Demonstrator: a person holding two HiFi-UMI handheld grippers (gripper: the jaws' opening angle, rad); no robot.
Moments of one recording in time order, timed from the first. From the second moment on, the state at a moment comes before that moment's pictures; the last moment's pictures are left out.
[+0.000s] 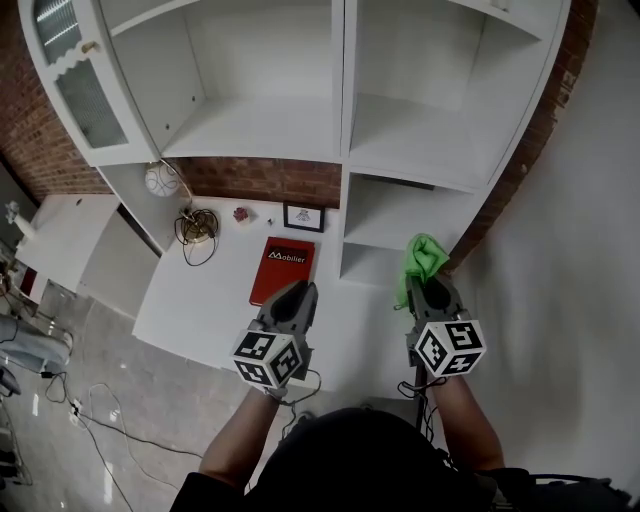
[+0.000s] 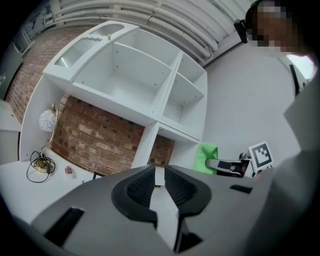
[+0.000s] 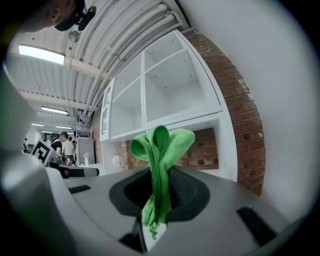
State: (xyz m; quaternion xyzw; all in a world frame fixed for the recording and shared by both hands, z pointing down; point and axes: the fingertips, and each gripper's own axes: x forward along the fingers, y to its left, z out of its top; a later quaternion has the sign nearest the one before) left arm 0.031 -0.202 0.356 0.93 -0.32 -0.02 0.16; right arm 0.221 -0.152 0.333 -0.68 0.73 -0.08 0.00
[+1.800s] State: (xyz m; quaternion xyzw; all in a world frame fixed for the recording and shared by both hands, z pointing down) left arm 0.016 -0.173 0.338 0.93 -0.32 -0.04 0.17; right arm 0.192 -0.122 0.294 -0.64 0.76 -0.07 0.06
